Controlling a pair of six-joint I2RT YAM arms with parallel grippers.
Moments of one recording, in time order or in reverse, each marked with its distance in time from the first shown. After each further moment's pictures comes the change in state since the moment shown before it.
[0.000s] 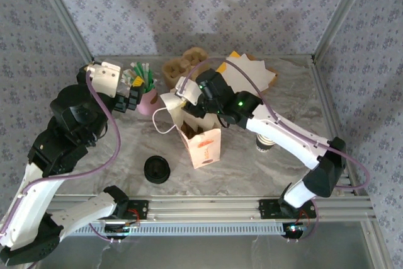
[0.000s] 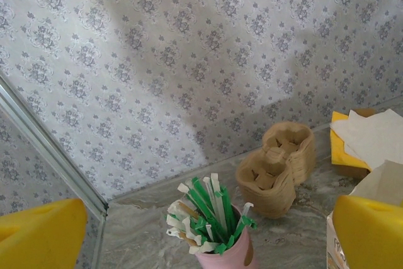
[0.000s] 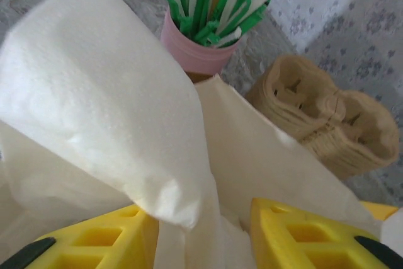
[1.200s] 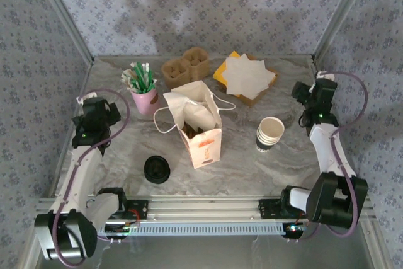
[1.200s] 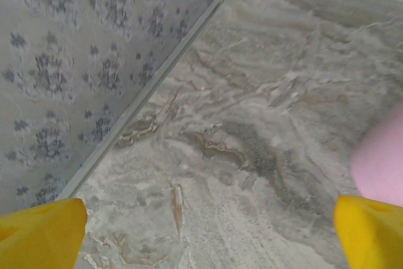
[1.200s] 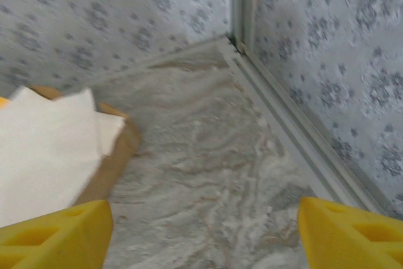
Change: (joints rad) left arm 0.719 0.074 -0.767 0.346 0.078 -0.406; right arm -1.086 -0.327 -0.716 0.526 0.056 0.546
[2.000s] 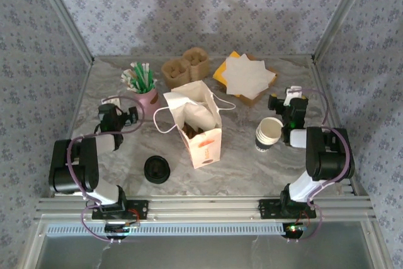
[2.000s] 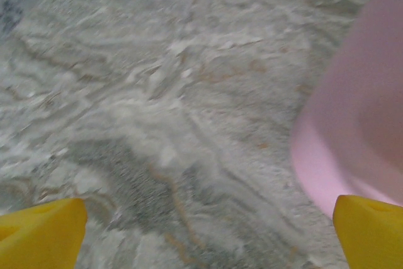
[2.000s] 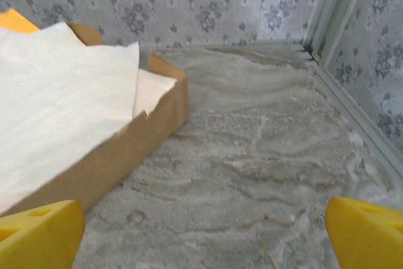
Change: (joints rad) left arm 0.017 0.542 -0.216 0.864 0.365 0.145; right arm 0.133 0.398 -0.296 0.864 -0.035 -0.189
